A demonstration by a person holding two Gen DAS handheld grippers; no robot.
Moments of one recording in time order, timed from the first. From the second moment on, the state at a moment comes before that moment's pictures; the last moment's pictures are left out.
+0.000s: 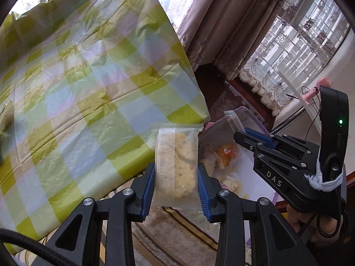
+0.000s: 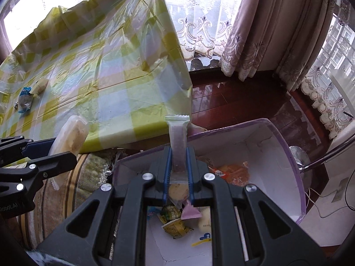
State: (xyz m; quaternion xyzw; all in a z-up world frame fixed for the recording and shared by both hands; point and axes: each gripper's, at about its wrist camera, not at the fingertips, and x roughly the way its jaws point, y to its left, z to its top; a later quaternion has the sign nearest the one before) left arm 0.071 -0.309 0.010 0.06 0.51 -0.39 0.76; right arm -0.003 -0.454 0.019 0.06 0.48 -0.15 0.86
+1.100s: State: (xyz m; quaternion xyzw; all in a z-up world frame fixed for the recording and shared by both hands) left arm 0.065 -0.318 0.009 0.05 0.52 -0.43 0.74; right arm 0.002 -0.453 0.021 0.06 0.48 -0.16 0.86
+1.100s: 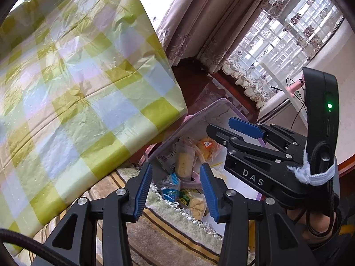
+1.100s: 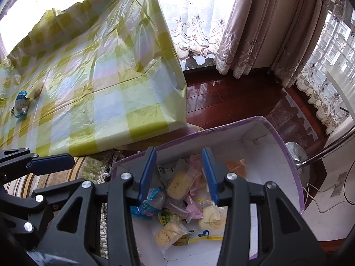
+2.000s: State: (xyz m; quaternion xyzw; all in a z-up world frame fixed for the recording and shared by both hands) left arm 0.168 -0.186 0.022 -0.02 0.47 -0.25 0.85; right arm 0.086 -0.342 0.045 0.02 0.45 -0.06 0.89
